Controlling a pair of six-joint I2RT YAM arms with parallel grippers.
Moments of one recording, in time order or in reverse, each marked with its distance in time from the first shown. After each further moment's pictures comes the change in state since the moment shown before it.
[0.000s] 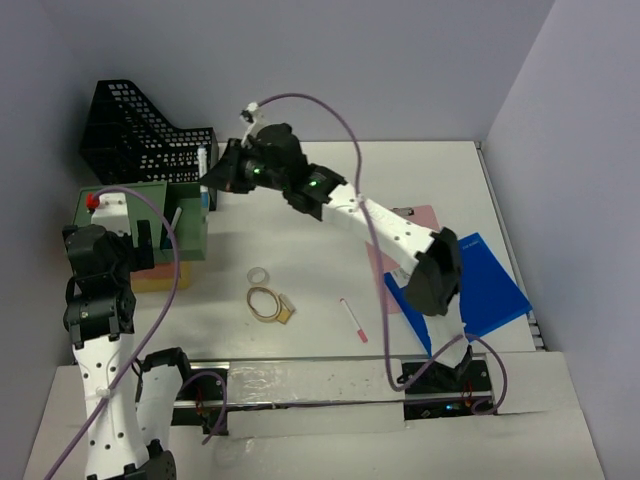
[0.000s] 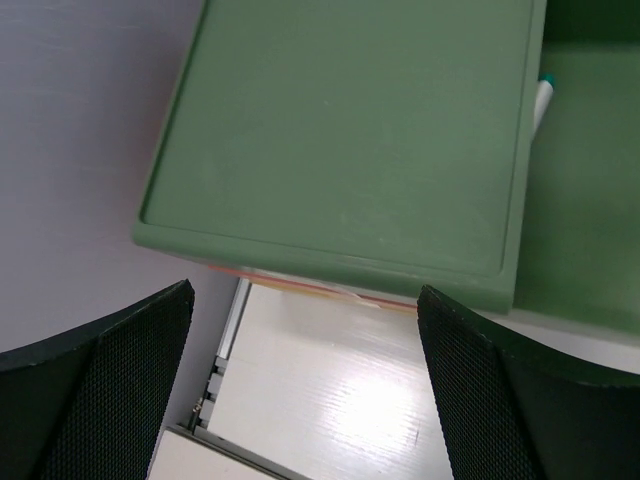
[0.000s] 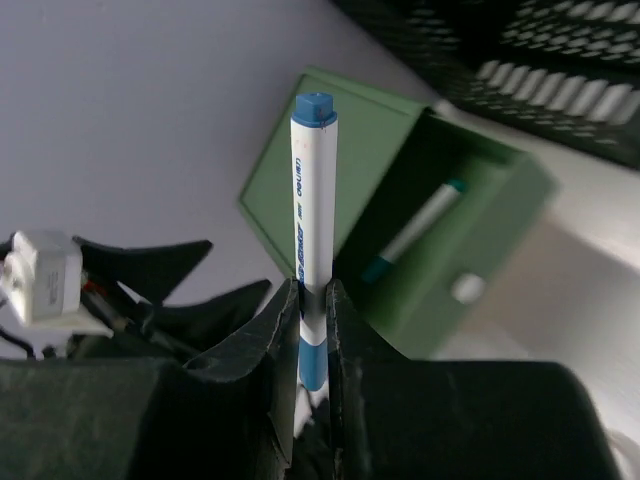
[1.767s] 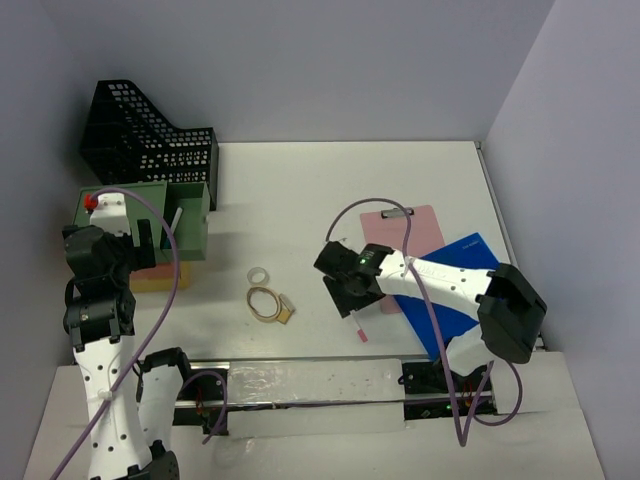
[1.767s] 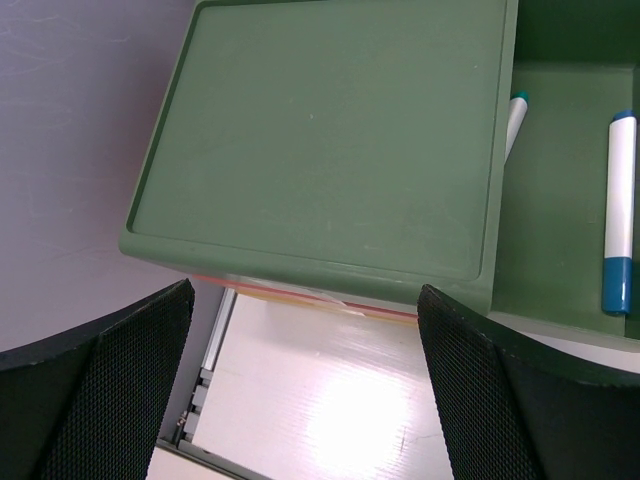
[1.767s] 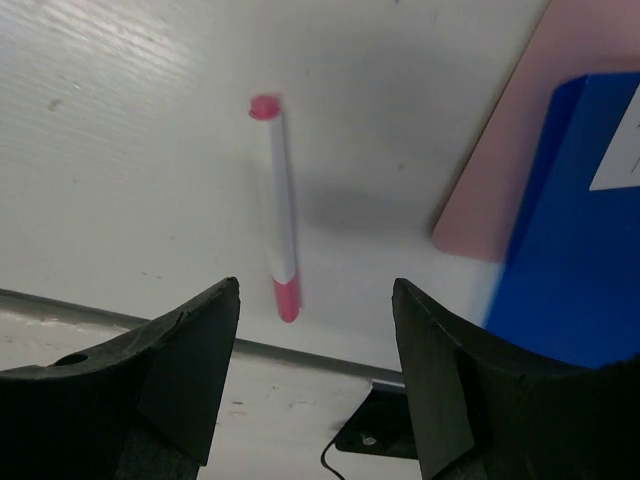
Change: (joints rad) left arm 0.018 -0.010 -0.003 0.018 0.053 -0.017; right arm 0.091 -0.508 -0.983 -0.705 0.467 -0.281
